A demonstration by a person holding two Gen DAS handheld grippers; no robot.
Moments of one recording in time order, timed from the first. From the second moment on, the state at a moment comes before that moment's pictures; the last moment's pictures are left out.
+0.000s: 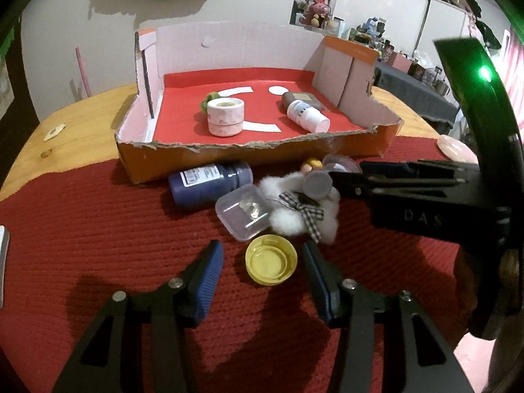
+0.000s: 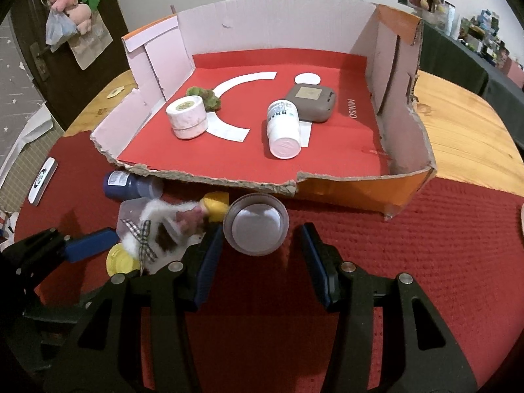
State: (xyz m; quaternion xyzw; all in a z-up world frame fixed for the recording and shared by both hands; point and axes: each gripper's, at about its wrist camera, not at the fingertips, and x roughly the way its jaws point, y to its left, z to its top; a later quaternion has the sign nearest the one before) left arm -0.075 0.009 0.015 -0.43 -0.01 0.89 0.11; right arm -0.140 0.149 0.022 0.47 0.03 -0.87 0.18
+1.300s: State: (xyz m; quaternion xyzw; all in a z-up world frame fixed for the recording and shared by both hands) left arm -0.070 0.006 0.026 -0.42 -0.03 0.90 0.09; right arm -0.089 0.157 0.043 0.45 0.01 -0.87 0.21
